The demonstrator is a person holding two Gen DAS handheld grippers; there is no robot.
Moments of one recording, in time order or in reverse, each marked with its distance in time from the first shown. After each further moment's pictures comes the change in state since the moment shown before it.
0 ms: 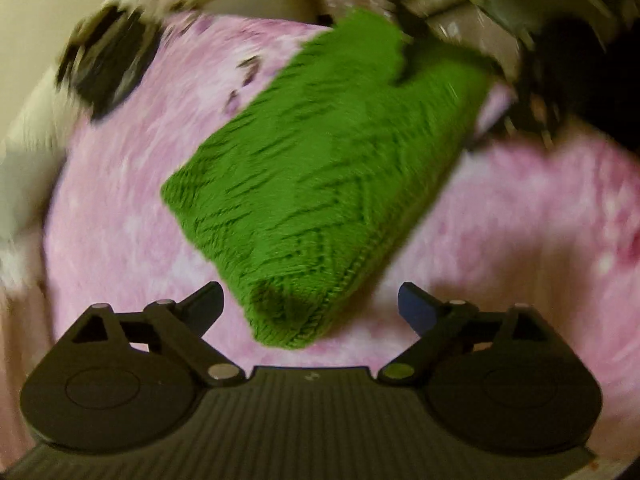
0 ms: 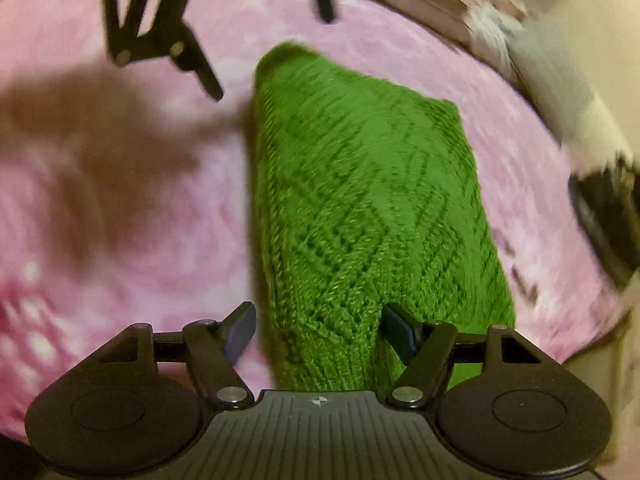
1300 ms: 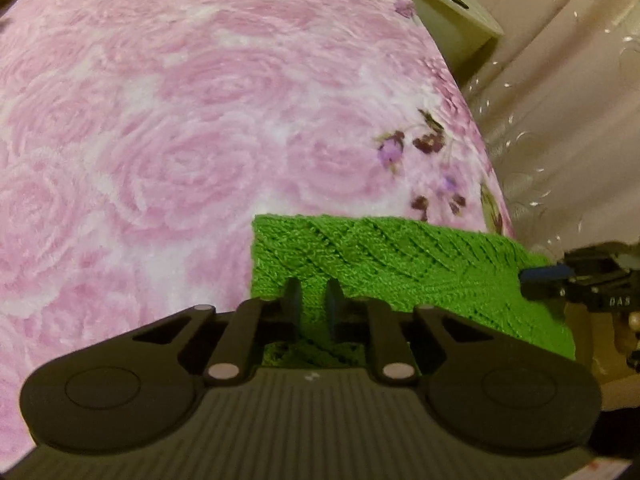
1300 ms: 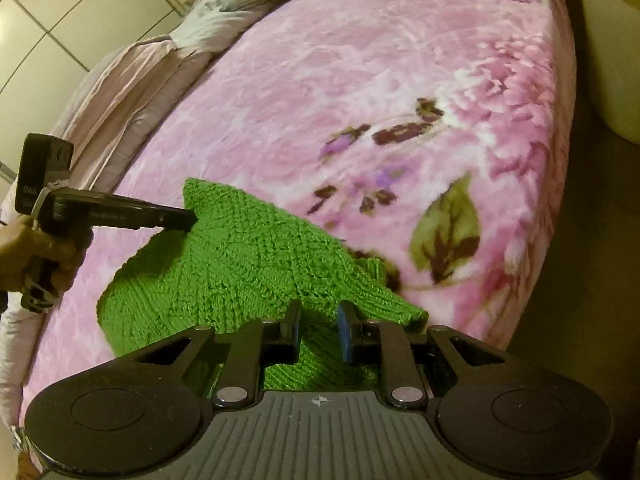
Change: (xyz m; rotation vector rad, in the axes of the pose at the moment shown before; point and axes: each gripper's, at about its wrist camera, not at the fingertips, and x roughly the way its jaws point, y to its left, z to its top) left arm 0.126 0.192 0.001 -1.033 0.037 -0.411; right arm 0.020 -0.194 -0.097 1.253 -0.112 0.368
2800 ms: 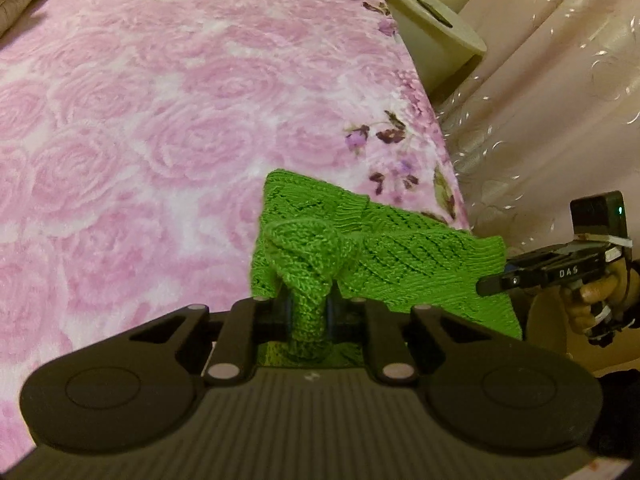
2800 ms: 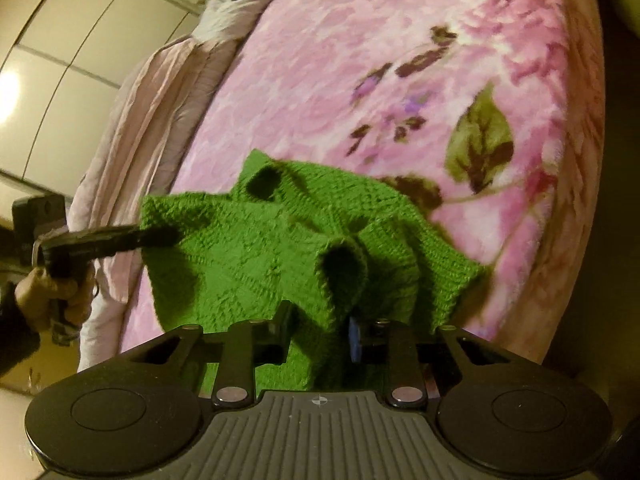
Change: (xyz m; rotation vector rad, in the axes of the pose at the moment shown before) left arm -0.077 -0.013 -0.048 -0.039 -0.046 -0.020; right arm 0.010 -0.025 -0.005 0.160 0.107 0.253
